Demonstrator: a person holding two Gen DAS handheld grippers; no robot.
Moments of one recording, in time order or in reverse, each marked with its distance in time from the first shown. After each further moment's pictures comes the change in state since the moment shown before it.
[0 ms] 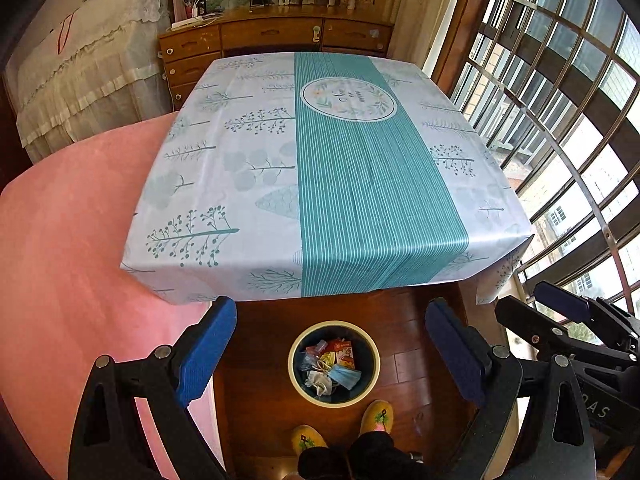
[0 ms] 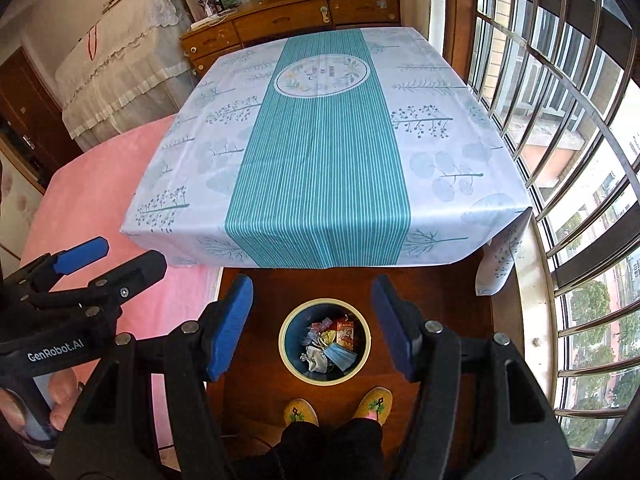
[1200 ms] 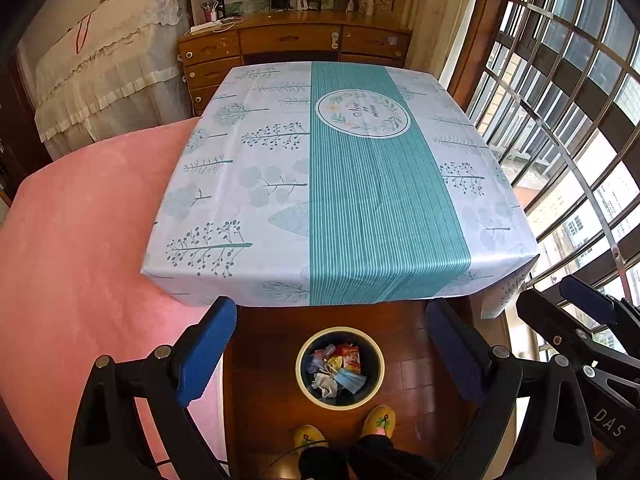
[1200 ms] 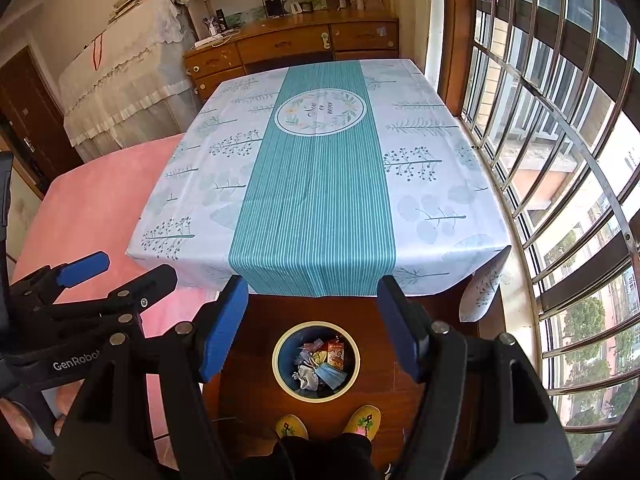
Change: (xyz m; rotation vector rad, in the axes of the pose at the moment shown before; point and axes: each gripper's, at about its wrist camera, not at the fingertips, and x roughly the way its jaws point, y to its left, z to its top) left arm -0.022 -0.009 0.020 -0.037 -0.006 0.061; right arm -0.036 0.002 0.027 -0.026 -0.064 -0.023
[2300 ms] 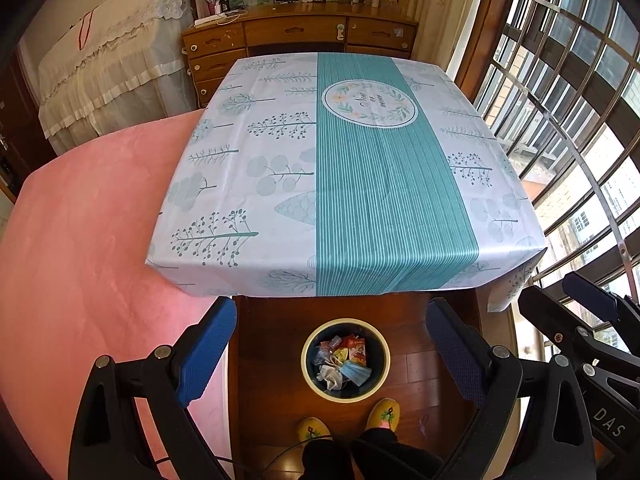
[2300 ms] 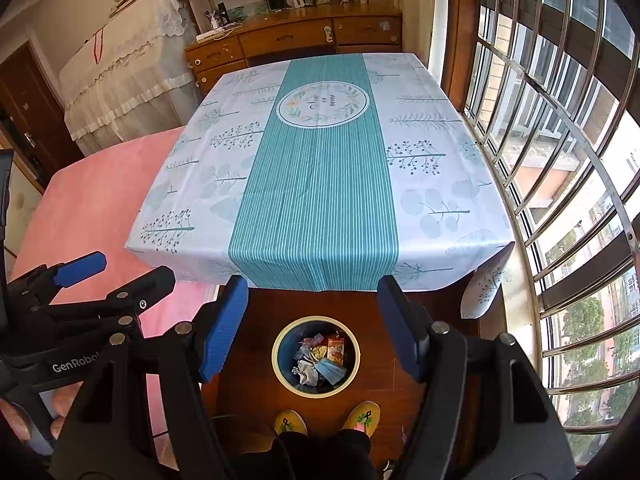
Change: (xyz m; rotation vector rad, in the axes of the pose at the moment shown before) left arm 0.008 0.009 -0.009 -0.002 0.032 0.023; right arm 0.012 0.001 -0.001 -0.017 0.023 0.004
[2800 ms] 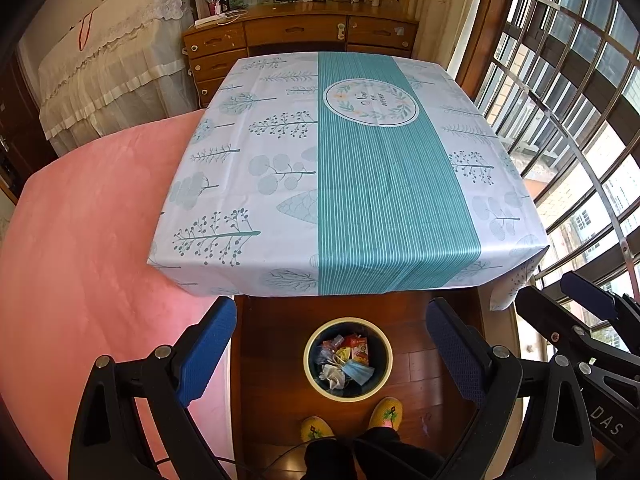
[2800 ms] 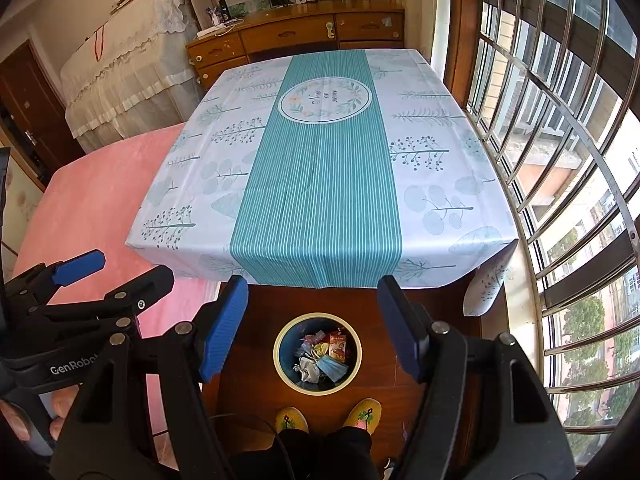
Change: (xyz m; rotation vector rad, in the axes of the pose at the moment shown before) left arm -0.001 -0.004 0.001 -0.001 0.000 0.009; right arm 0.004 -0.003 -0.001 -0.004 0.011 0.010
